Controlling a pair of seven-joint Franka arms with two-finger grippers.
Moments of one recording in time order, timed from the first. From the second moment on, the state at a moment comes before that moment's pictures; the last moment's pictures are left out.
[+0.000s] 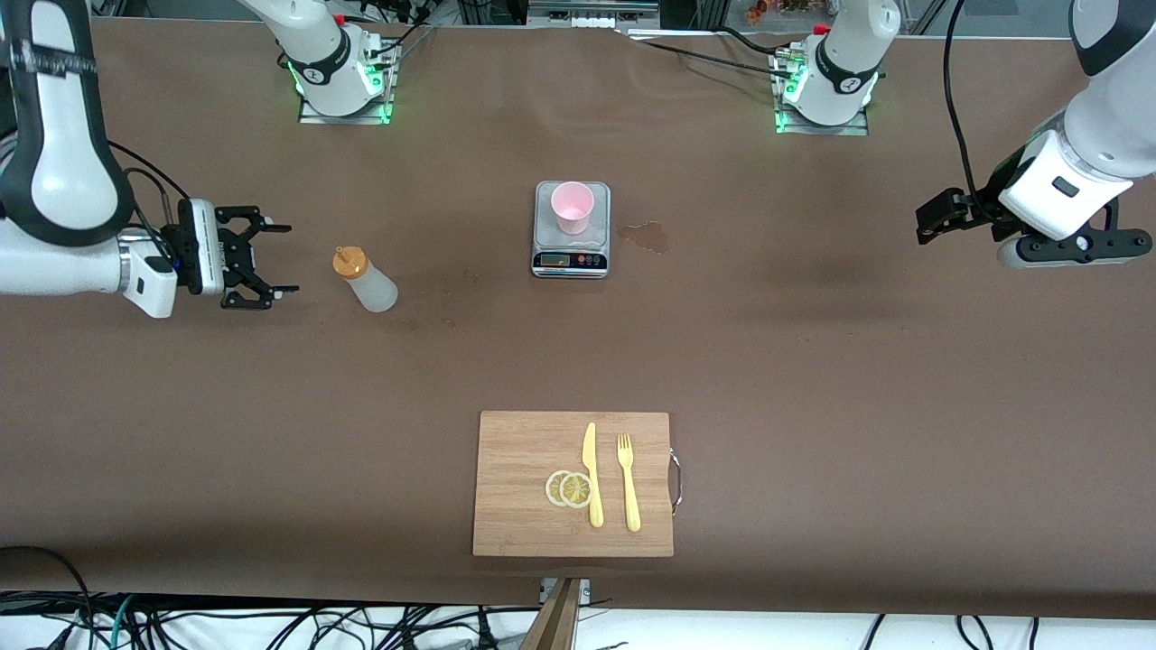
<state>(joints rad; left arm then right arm) 0.01 0.00 -0.10 -1.70 0.00 1.62 -0.17 0.10 0.31 -0.28 -1.92 0.69 1.62 -2.11</state>
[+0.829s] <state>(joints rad) 0.00 0.00 -0.12 -1.69 0.00 1.62 -0.17 0.09 0.58 -0.33 -1.93 0.96 1.51 -2.59</state>
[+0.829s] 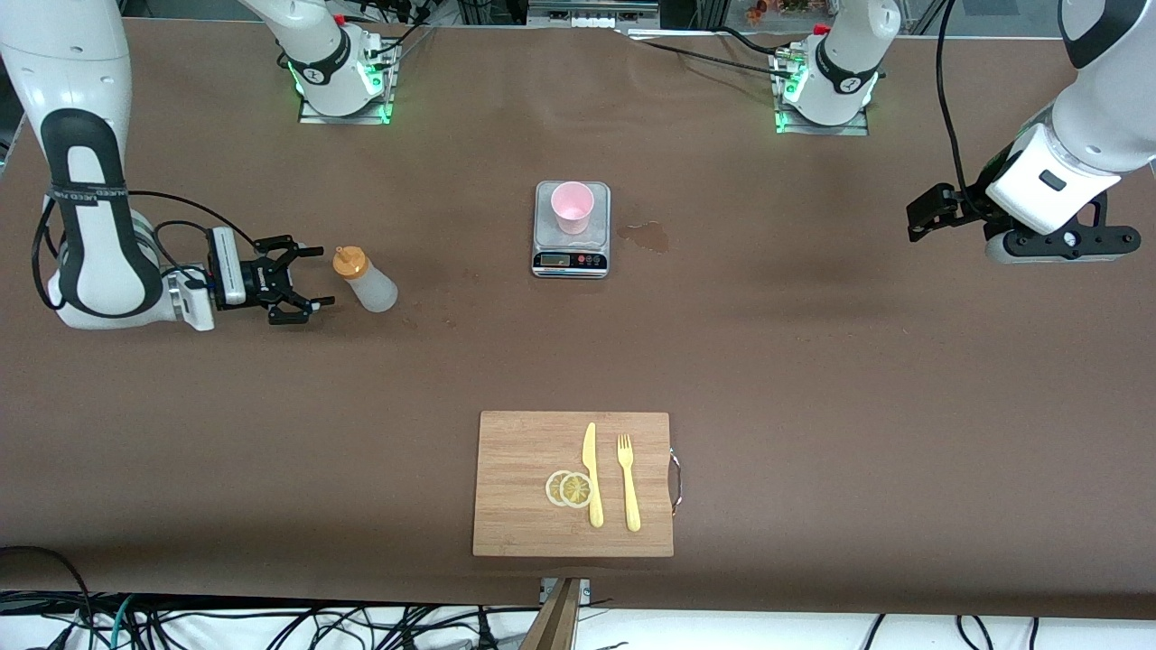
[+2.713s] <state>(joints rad) 0.00 0.00 -0.12 -1.69 -0.02 1.61 -0.17 0.13 0.75 -0.28 -1.92 1.16 1.37 -2.76</state>
